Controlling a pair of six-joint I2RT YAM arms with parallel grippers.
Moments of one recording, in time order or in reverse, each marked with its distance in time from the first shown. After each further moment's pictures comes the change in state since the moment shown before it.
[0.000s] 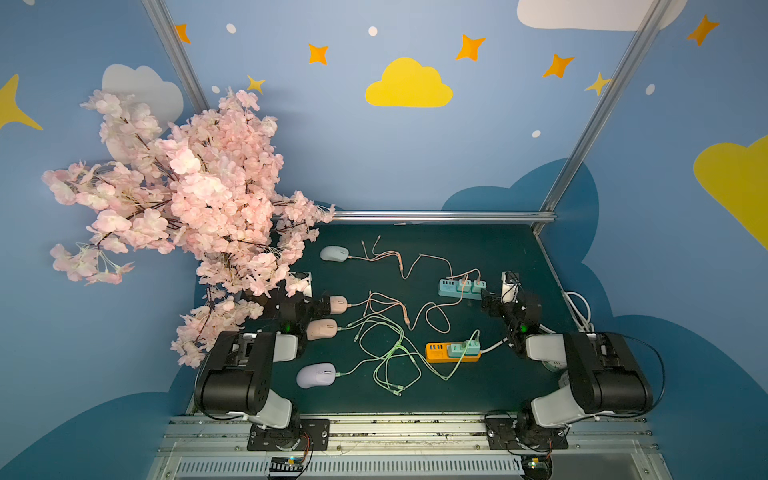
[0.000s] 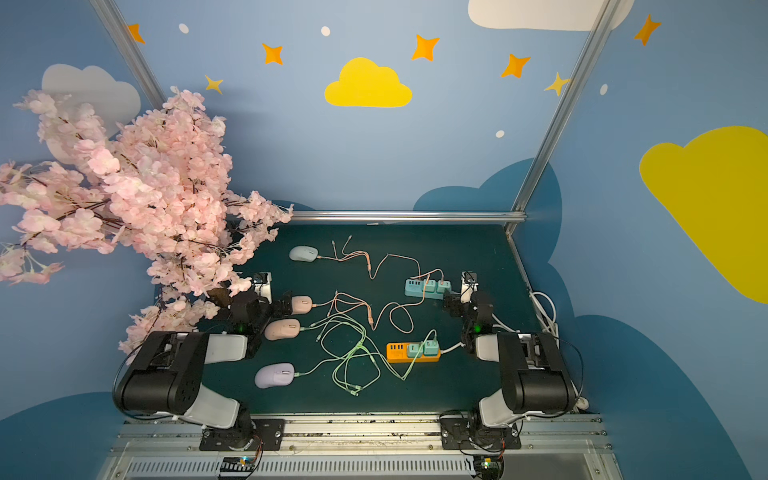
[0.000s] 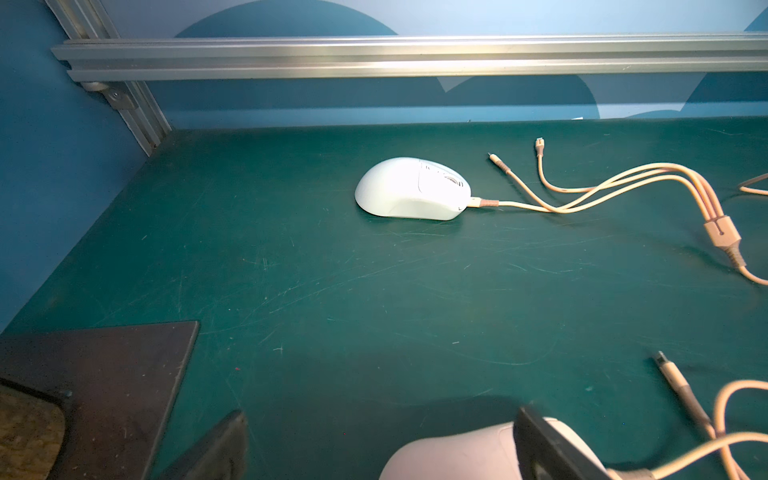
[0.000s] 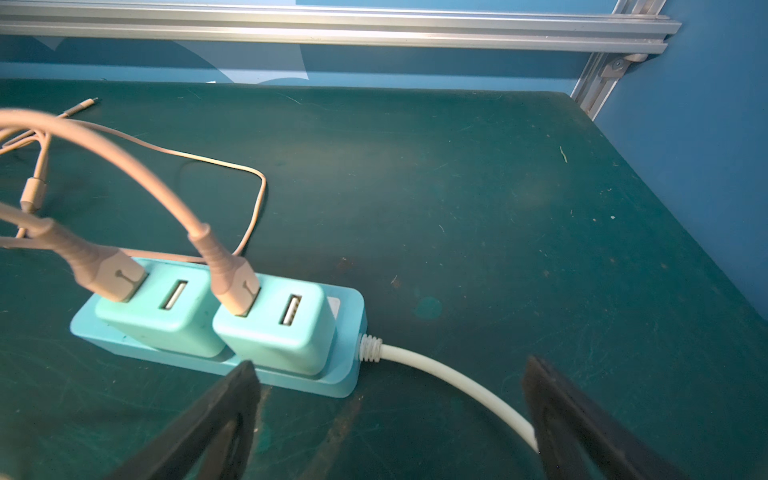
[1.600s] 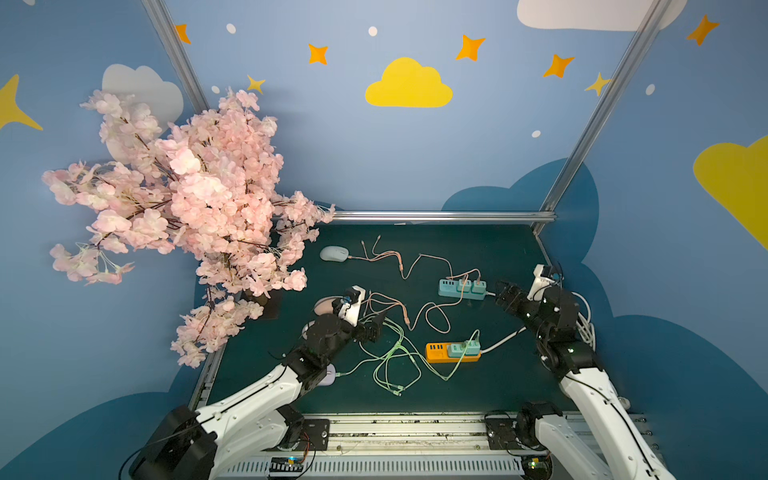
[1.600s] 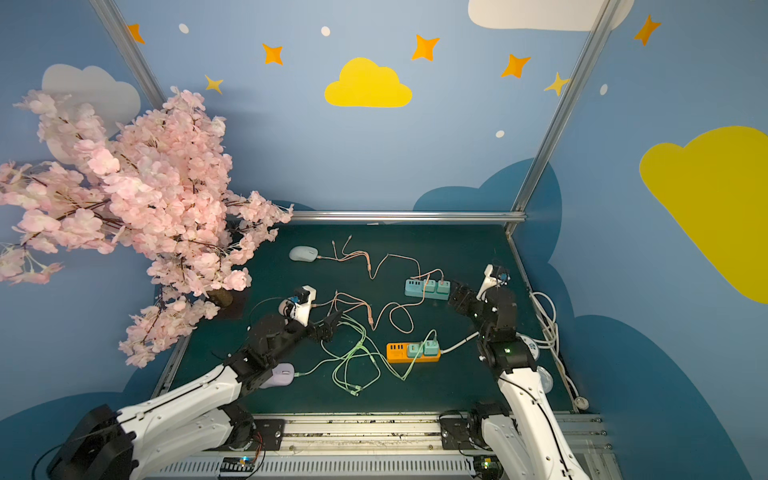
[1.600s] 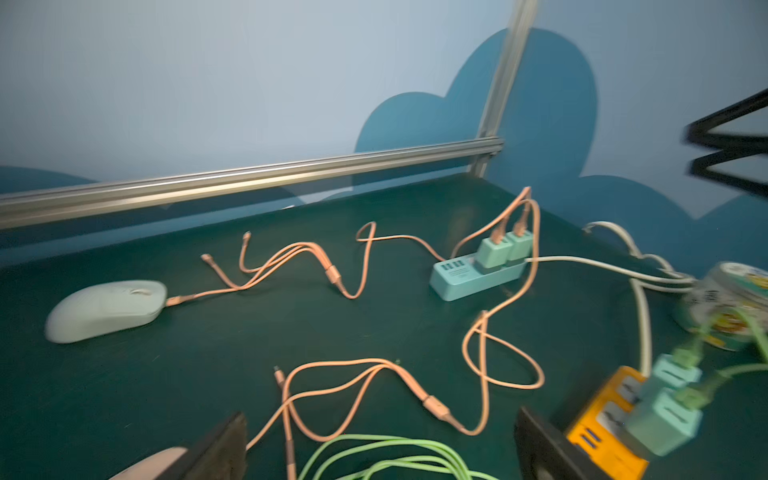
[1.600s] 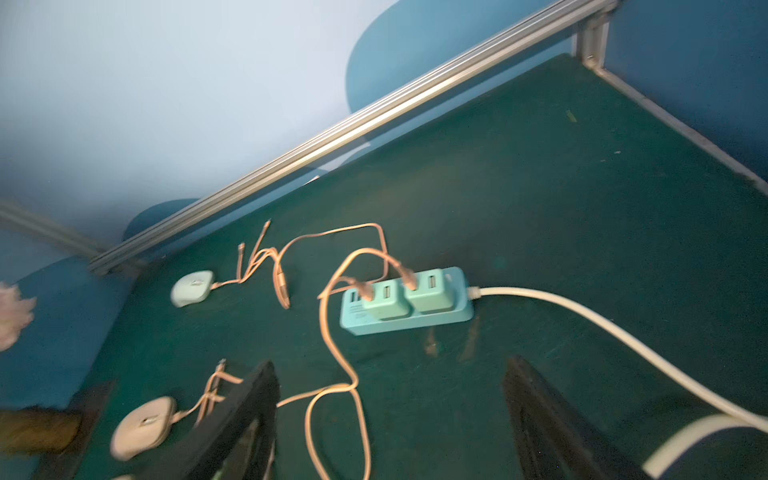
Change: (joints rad) left arm -0.612 -0.520 -0.032 -0.316 -0.132 -0.161; right arm 0.131 -0.744 0.313 -1.083 -0.003 0.487
